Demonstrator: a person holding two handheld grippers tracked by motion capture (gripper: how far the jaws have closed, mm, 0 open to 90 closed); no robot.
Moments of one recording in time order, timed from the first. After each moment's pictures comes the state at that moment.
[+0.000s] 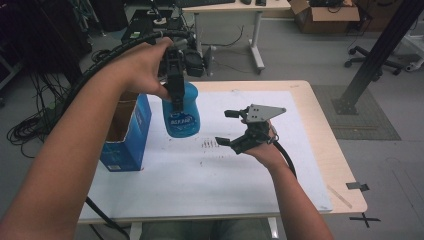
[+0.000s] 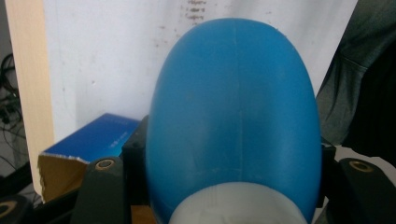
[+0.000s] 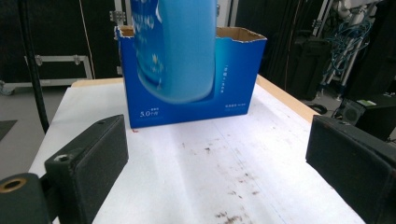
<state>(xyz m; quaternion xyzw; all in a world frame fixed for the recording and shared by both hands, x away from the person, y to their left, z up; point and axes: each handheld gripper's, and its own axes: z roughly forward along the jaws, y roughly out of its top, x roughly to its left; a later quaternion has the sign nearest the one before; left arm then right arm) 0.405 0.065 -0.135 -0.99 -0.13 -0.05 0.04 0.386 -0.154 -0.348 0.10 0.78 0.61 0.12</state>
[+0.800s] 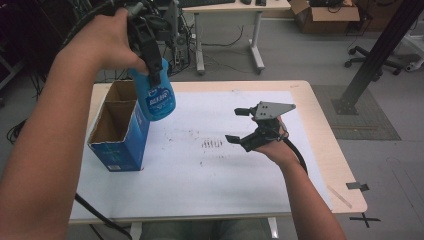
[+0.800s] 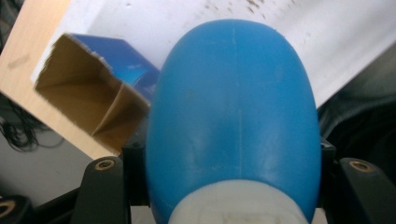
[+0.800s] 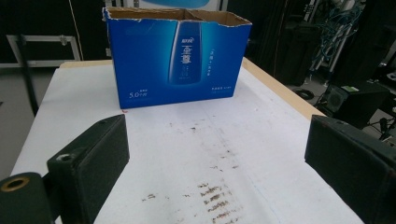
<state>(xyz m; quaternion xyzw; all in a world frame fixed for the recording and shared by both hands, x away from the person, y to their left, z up) 0.433 0.128 -0.087 -0.92 -0.38 -0.04 0.01 0.386 -0.175 -0.337 0.10 0.80 0.58 0.13</state>
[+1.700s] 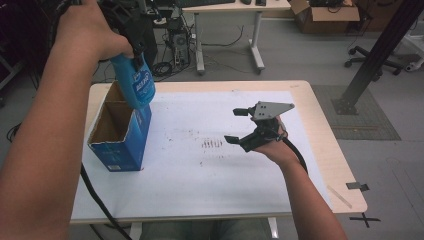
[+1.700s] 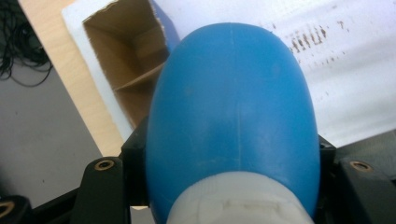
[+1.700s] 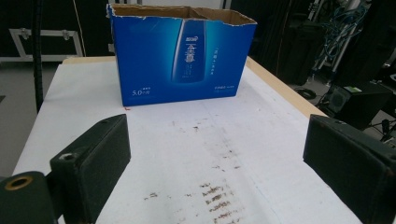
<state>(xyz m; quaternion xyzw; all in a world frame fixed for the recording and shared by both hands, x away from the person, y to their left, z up) 0.444 0.170 -0.071 -0.82 -0.57 -0.07 -0.01 0.384 -0.171 -0.334 0.09 0.80 0.57 0.13</state>
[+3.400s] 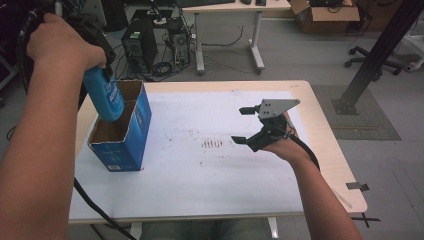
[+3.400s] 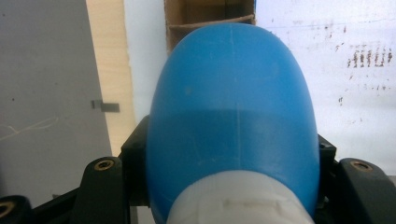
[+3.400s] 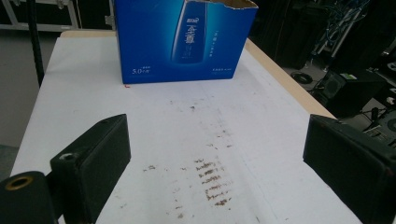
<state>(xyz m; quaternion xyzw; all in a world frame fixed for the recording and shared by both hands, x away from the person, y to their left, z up) 0.442 0.238 -0.103 -0.71 -0.71 -0.05 0.03 0.378 -0.184 -0.315 0.08 0.83 0.52 0.15</state>
